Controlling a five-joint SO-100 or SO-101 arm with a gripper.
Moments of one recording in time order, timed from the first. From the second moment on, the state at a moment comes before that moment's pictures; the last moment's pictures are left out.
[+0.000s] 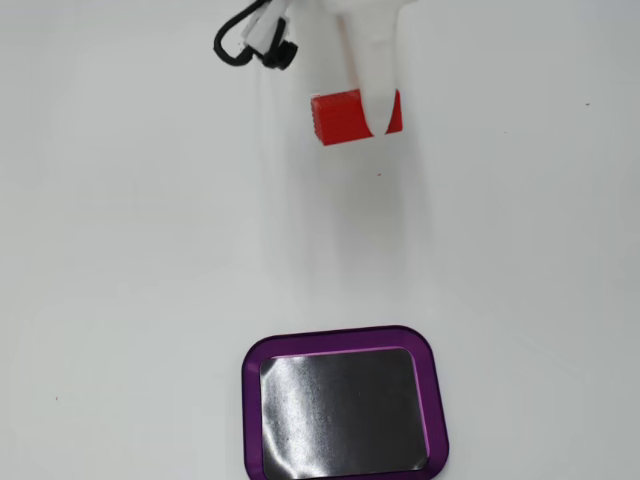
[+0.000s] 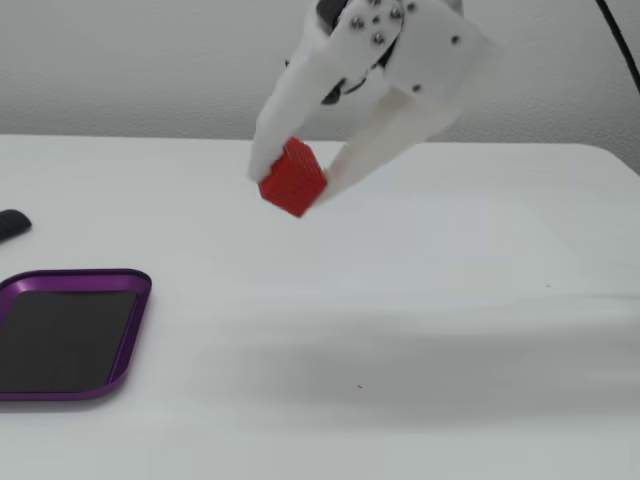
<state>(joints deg) -2.7 115.3 105.4 48.7 -14.1</state>
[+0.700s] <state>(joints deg) -1.7 71.8 78.1 23.9 -16.3</state>
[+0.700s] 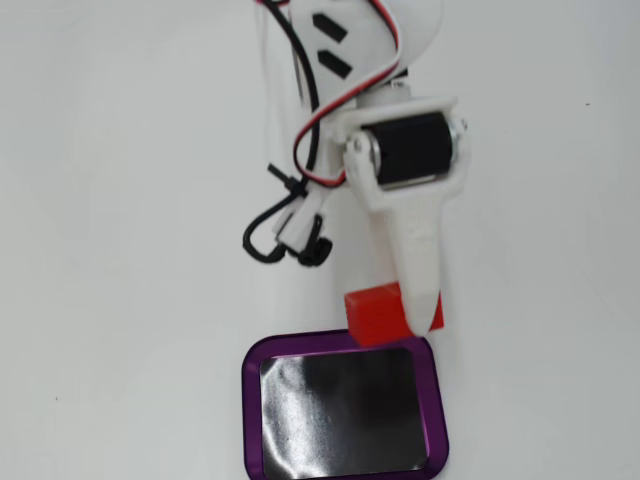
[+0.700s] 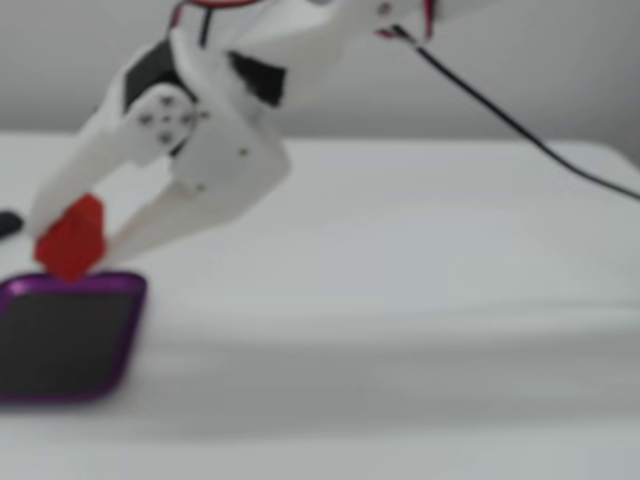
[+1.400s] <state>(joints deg) -1.0 56.4 53.1 49.8 -14.0</state>
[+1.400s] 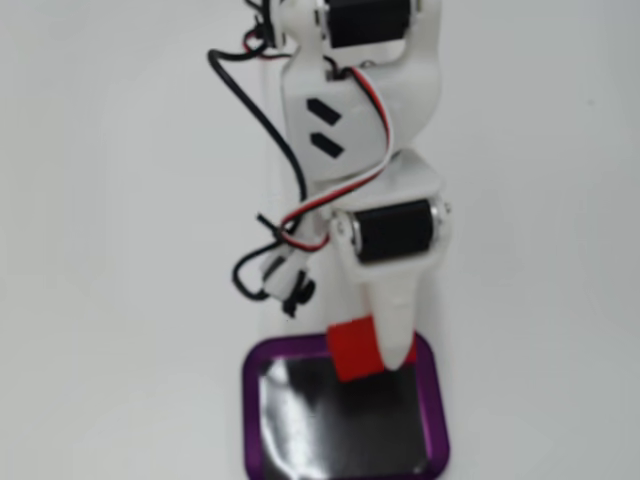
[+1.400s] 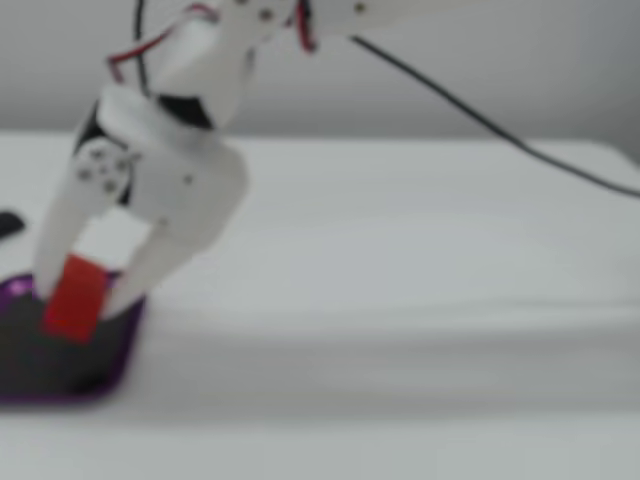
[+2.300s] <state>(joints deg) -1.0 78.1 42.9 95.7 -7.6</state>
